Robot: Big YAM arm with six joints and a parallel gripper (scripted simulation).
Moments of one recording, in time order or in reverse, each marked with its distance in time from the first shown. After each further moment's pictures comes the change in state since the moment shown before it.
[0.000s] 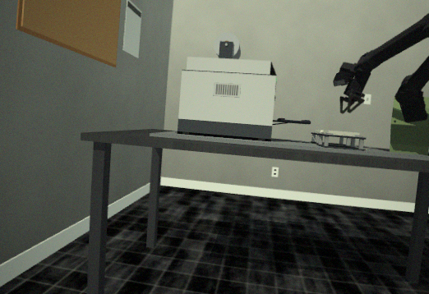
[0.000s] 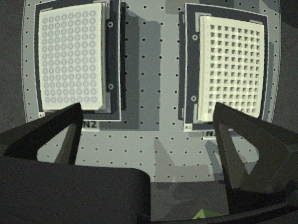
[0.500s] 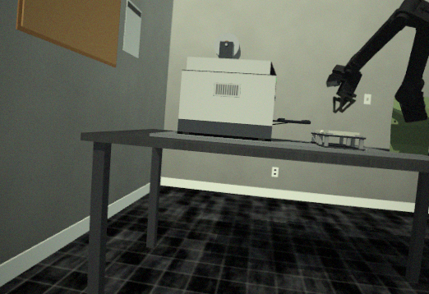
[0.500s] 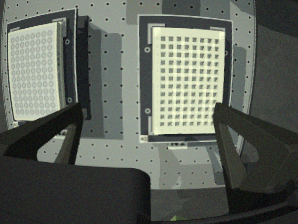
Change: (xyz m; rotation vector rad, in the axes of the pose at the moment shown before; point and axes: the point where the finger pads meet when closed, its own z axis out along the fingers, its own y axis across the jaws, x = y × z) arm -0.016 -0.057 0.003 -0.001 -0.002 -0.003
